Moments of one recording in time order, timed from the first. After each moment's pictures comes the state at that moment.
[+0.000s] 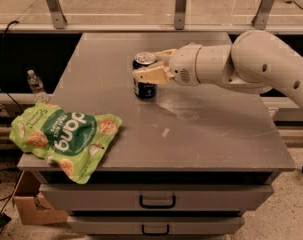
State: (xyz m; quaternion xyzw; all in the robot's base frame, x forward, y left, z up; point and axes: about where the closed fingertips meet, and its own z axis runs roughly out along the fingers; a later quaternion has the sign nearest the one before) arm 0.620 0.000 0.909 -0.43 0.69 0.27 0.52
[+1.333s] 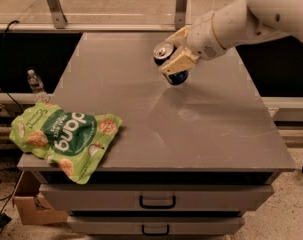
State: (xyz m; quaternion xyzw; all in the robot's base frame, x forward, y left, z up) arm 0.633 -0.054 0.934 -0.62 0.64 0.11 0.44
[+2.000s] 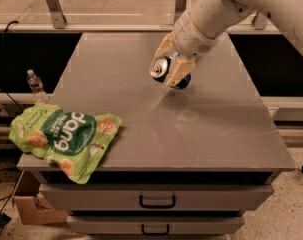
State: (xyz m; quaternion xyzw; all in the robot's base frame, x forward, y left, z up) arm 0.609 -0.046 0.914 -0.79 0.54 0.03 0.29
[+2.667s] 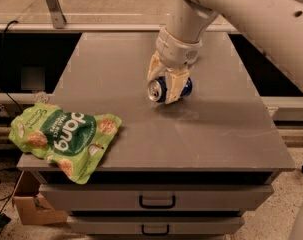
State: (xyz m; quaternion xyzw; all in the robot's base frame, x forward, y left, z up) arm 0.575 -0.035 0.875 -0.88 0.45 0.04 0.13
